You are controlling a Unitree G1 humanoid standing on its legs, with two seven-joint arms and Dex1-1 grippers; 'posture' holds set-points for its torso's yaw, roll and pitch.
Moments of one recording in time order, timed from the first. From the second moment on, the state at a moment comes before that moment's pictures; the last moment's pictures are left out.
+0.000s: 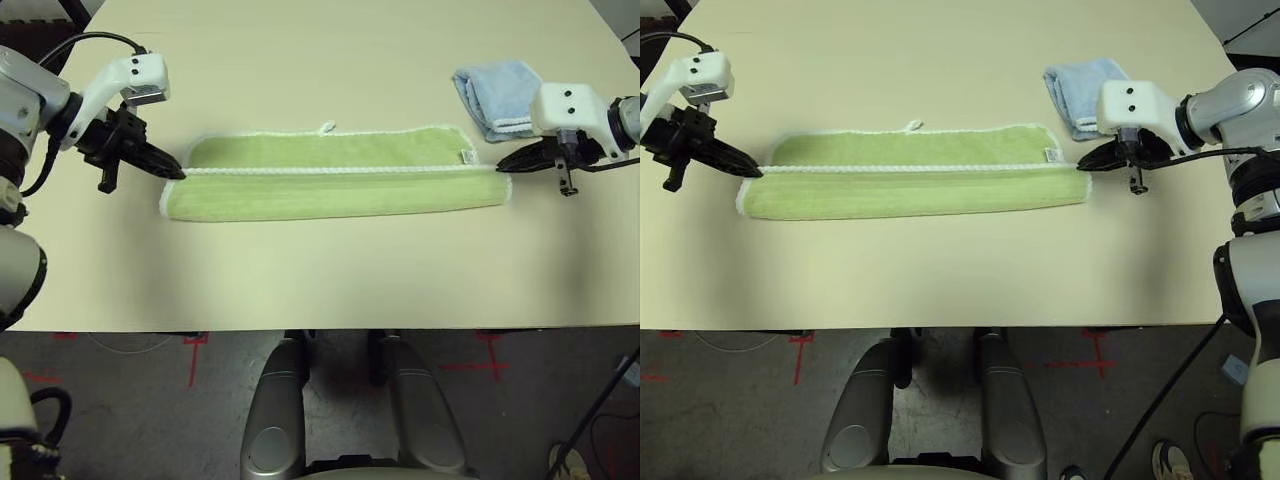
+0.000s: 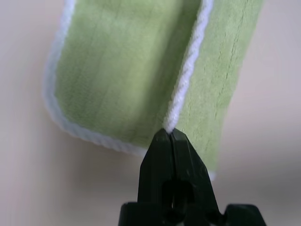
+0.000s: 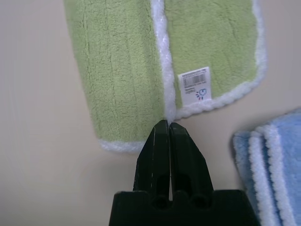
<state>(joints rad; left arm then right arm) -1.54 0.97 -0.88 1.23 -0.20 0.02 -1.61 -1.29 -0.86 0.40 1.20 -0.10 -0.47 1.38</state>
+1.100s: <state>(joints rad) -1.51 0.87 -0.41 1.28 0.26 -0.11 -1.31 -1.31 -0.78 0.31 1.22 -0.32 -0.53 1.04</state>
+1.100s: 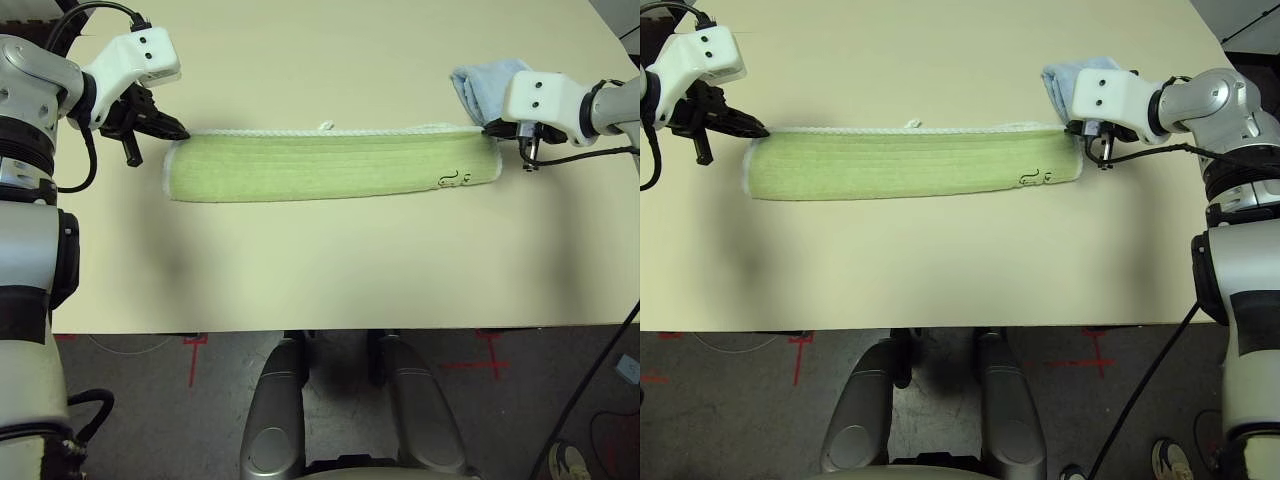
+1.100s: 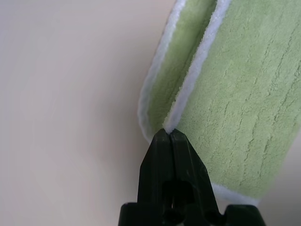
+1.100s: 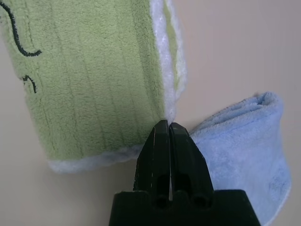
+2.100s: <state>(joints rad) -1.49 0.86 -0.29 1.31 0.33 -0.14 -1.27 -1.29 -0.70 0.07 1.22 -0.13 -0.34 1.06</state>
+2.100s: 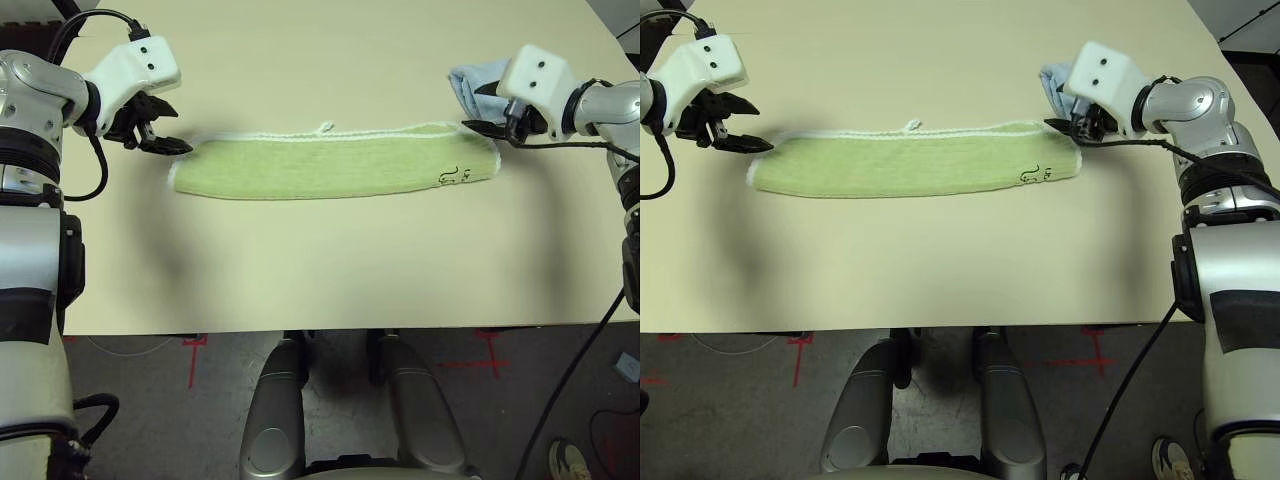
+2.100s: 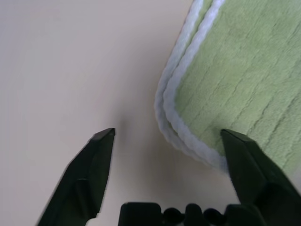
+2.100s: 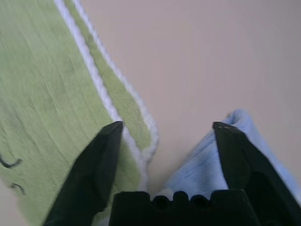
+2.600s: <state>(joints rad) -1.44 0.80 0.03 1.23 0.01 0.00 -1.58 -1.24 -0.73 -0.17 1.14 0.19 0.22 1.42</state>
